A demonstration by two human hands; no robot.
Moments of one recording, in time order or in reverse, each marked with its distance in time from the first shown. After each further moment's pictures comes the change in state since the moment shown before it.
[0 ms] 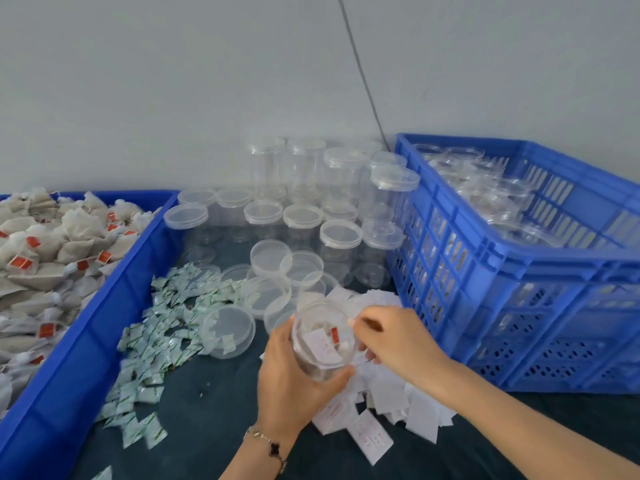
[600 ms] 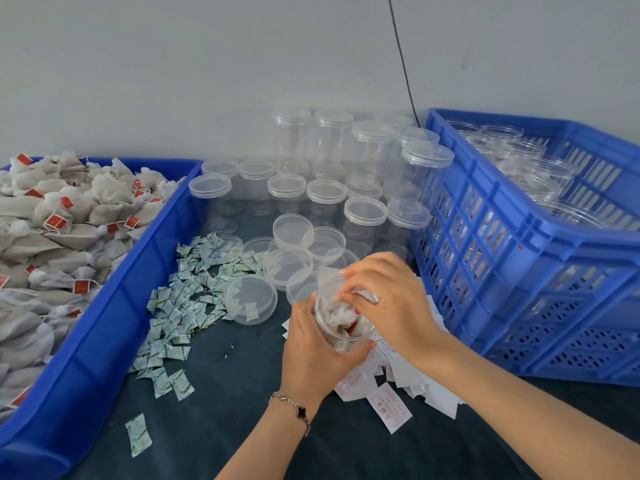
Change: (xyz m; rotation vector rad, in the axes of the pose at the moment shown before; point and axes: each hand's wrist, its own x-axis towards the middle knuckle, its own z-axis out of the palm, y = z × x) left_hand -0.002 -0.014 0.008 -0.032 -0.003 -0.017; right_hand 0.021 -0.014 0.030 -0.142 0.433 -0.696
